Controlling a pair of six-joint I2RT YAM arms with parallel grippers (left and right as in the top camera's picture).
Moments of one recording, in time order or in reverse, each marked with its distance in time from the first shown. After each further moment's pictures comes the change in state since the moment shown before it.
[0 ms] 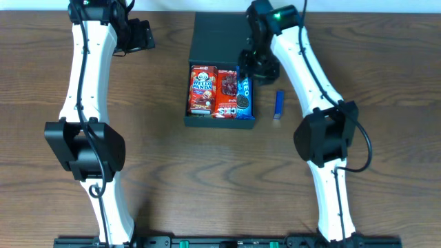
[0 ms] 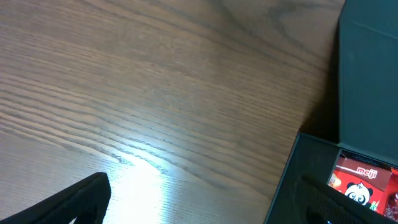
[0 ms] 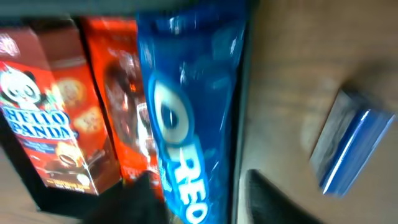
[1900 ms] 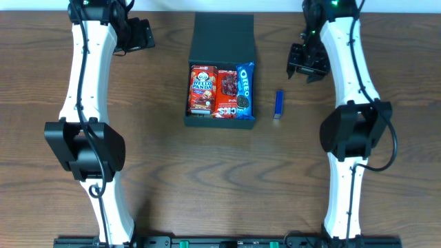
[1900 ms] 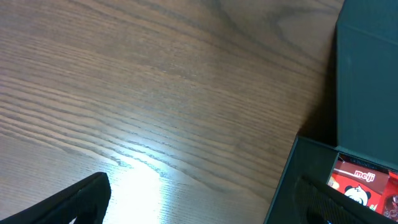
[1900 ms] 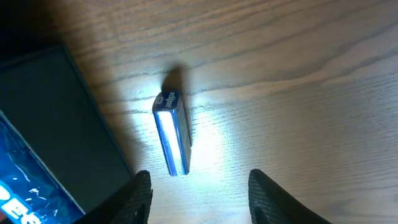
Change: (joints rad) left arm 0.000 0.000 0.000 0.011 0.000 -0.003; right arm -0.213 -0.008 0.015 -0.178 0.153 -0.059
